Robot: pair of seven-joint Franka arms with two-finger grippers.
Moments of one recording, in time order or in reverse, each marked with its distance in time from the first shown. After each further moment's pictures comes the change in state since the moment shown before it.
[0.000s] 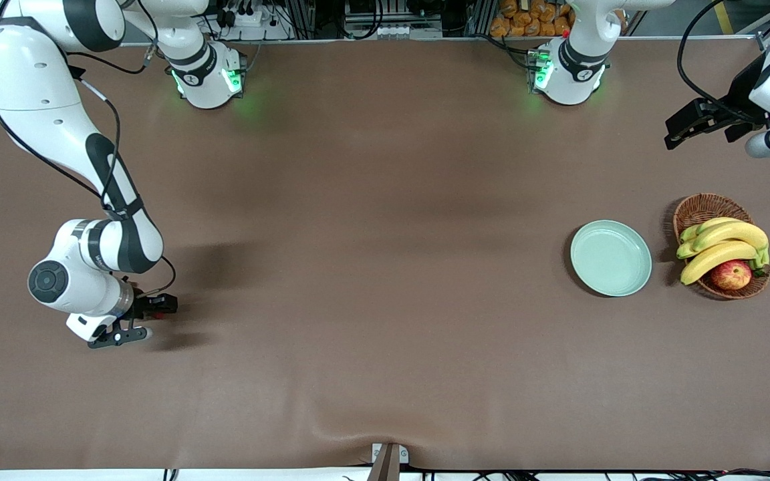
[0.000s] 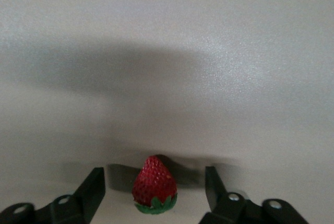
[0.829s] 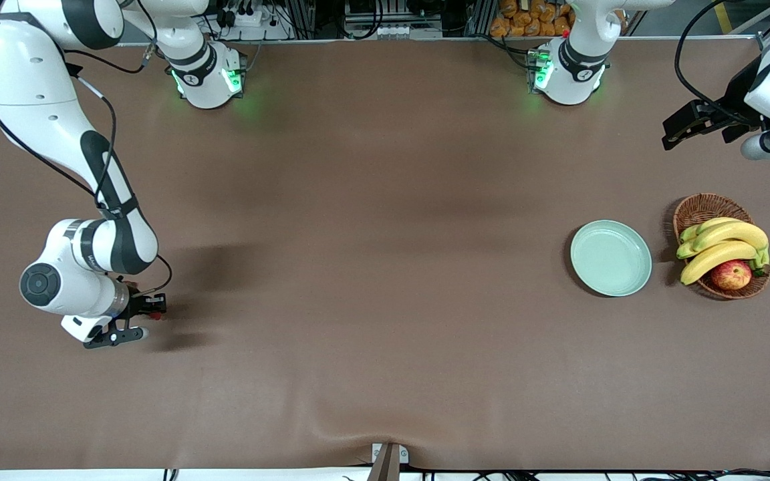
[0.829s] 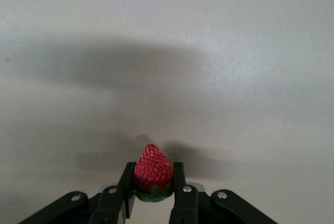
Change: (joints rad) left arm -0.001 0.000 -0.001 -0.009 0.000 0.000 0.000; right arm 0.001 -0.028 0.004 0.026 0.001 -0.059 0.000
